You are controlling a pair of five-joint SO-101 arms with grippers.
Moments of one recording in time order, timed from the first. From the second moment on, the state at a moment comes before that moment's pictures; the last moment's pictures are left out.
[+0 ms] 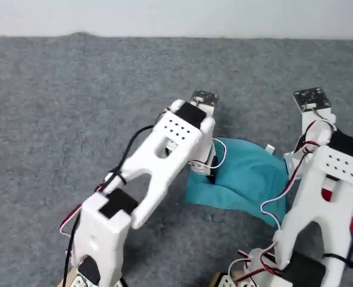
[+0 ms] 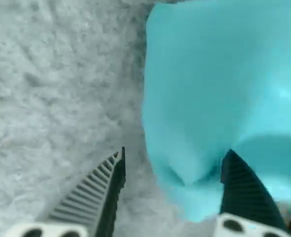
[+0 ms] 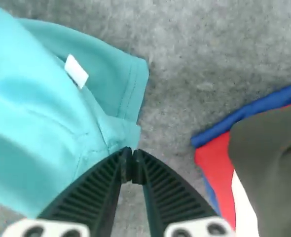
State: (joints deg) left arm 32.1 30.9 -21.6 98.8 24.2; right arm 22.8 -17.9 23.5 77.0 32.4
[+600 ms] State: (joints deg) left arm 23.3 44.0 -32.0 98.8 18.2; right arm 19.3 -18.4 23.5 85.3 32.0
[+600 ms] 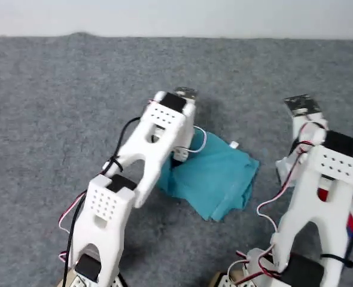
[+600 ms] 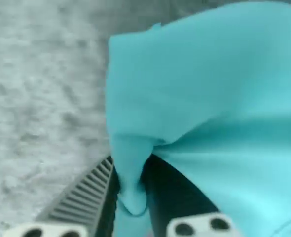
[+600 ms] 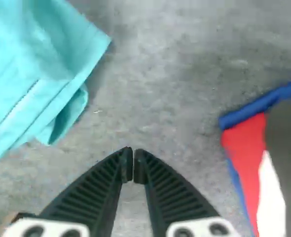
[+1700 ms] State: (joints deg) left arm 7.8 32.2 -34.9 98.9 8.5; right arm -6.6 8.5 23.5 69.3 14.3
